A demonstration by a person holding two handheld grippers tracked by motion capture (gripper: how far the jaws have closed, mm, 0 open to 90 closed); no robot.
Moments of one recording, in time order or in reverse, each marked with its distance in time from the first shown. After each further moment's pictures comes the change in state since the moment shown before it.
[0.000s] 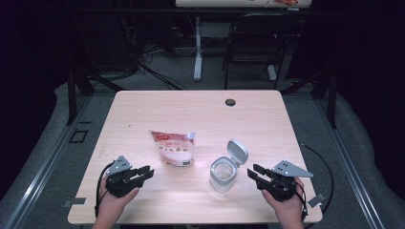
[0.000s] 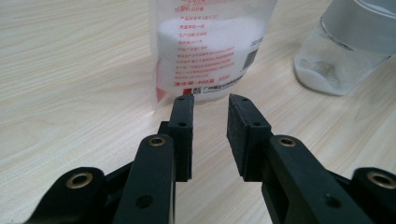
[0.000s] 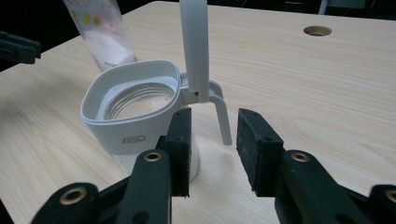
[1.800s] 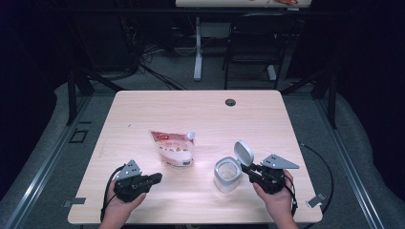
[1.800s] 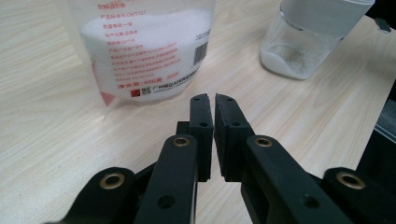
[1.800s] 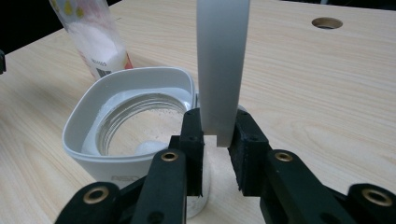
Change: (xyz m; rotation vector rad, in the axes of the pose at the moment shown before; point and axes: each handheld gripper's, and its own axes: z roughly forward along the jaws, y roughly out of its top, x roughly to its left) left arm -0.027 0.004 0.007 0.035 -0.088 0.053; right arm 0.004 0.009 0.030 0.046 -0.014 -0.004
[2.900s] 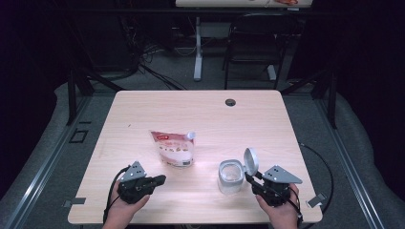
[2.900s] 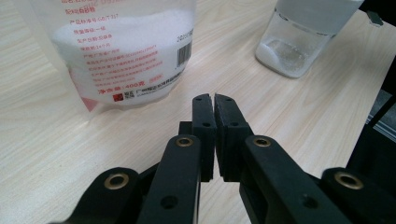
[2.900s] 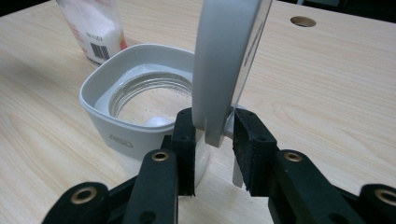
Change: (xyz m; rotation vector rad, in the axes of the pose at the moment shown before) left arm -0.012 0.004 0.005 0.013 -0.013 0.023; right arm 0.020 -0.014 -0.025 0.015 -0.100 -0.071
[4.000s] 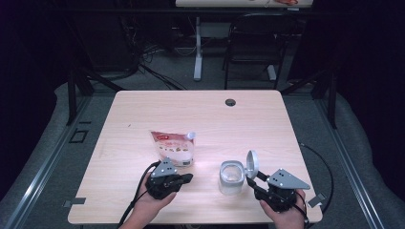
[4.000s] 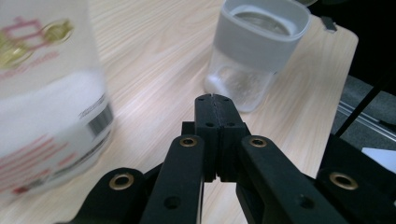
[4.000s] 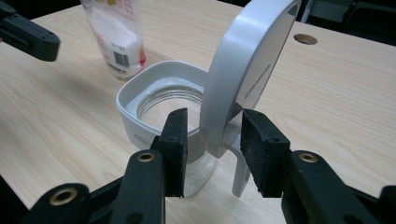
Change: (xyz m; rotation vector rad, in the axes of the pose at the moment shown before) left arm -0.042 0.041 0.040 0.018 -0.093 0.102; right arm 0.006 0.008 -0.026 -0.022 0.023 -0.054
